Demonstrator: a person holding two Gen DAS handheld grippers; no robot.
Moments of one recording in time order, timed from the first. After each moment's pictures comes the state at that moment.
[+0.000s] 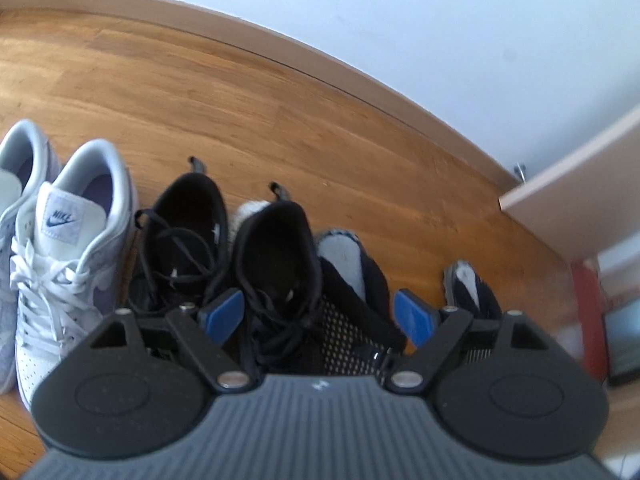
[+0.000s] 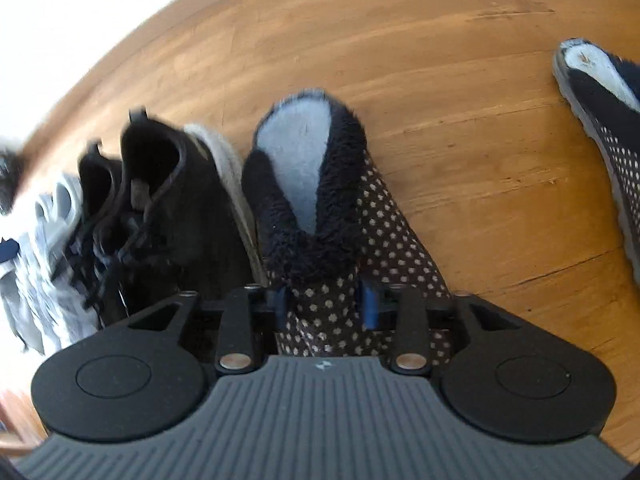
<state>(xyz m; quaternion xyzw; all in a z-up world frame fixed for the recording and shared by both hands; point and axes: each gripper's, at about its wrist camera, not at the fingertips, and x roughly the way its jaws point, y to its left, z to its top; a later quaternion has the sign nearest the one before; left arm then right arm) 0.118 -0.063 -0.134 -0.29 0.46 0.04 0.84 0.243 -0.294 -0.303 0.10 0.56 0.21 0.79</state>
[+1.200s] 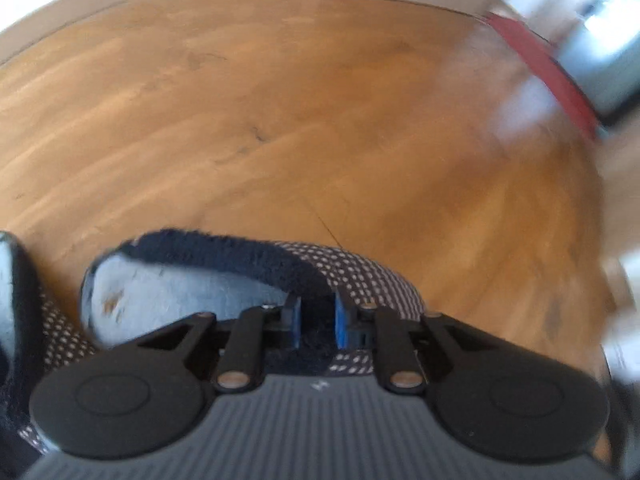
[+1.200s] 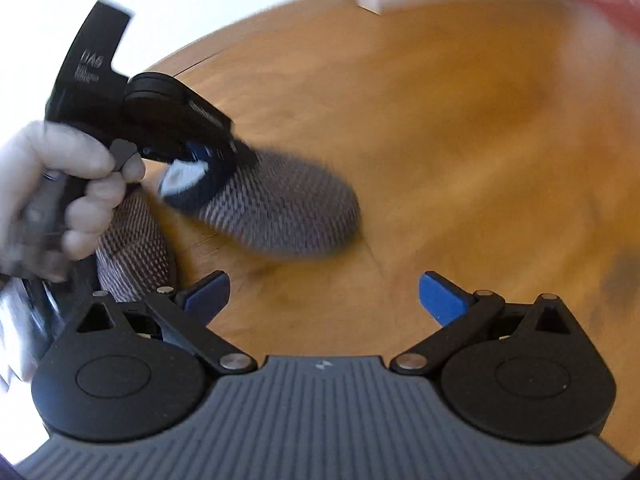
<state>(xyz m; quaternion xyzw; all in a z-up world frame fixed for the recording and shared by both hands) 0.273 -0.354 -0.246 -0.04 0.56 -0.24 0.79 0.158 -0.498 -0.265 -0.03 0.45 0.16 0.88</state>
